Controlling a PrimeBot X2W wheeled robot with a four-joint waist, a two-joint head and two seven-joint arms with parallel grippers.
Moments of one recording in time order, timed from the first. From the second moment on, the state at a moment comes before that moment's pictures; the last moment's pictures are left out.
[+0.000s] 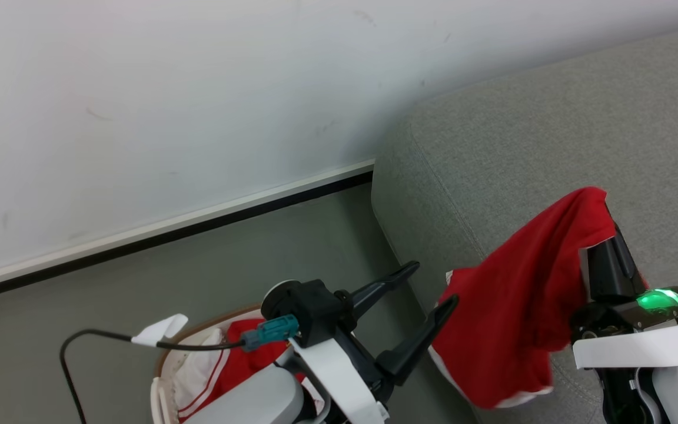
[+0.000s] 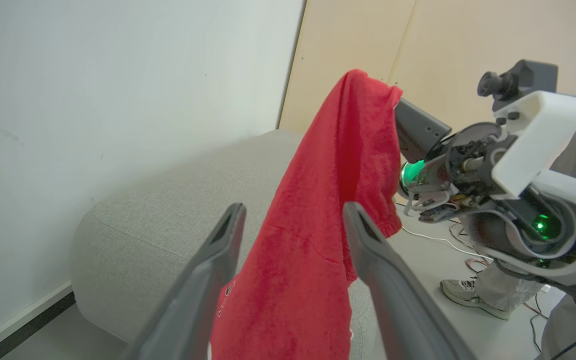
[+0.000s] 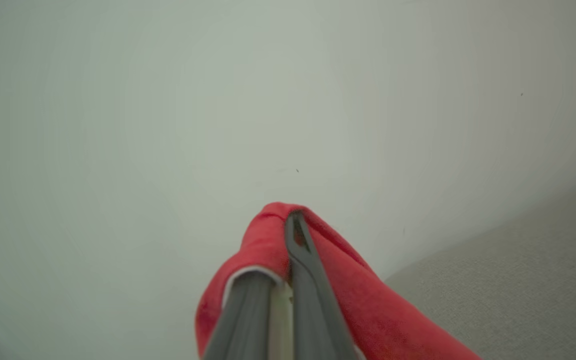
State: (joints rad) left arm -0.59 0.26 -0.94 0.13 -0.66 -0.09 -0.22; right arm -0.28 -0.20 0.26 0.01 0.82 0.13 -0.26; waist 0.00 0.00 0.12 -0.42
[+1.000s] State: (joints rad) left arm -0.75 0.42 -0.94 -0.05 -0.60 -0.10 -0.10; right arm -0.89 -0.48 -0.11 0.21 0.84 0.13 -0.16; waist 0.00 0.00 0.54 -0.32
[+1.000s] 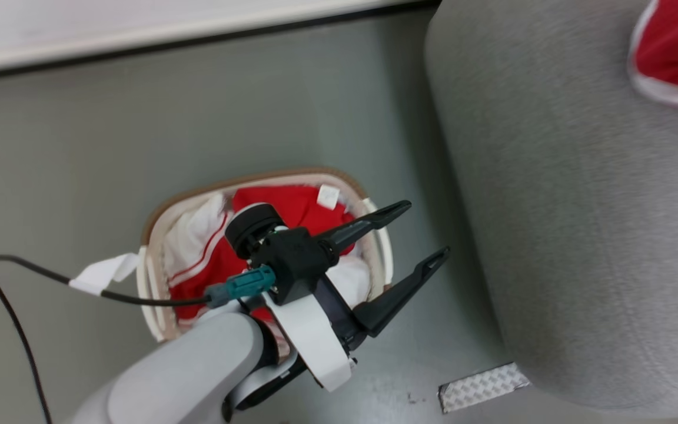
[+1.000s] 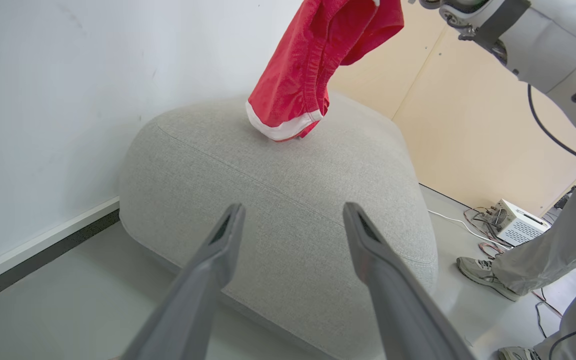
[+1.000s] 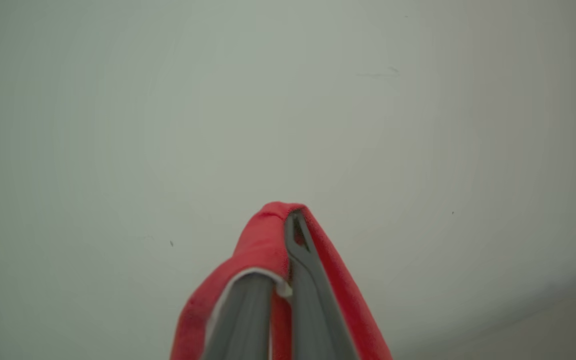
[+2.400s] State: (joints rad) left arm -0.63 0.38 -0.89 0.09 -0.69 -0.06 -0.23; right arm -0.76 -0.68 0.40 0.61 0.68 0.13 0.21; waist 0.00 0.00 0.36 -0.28
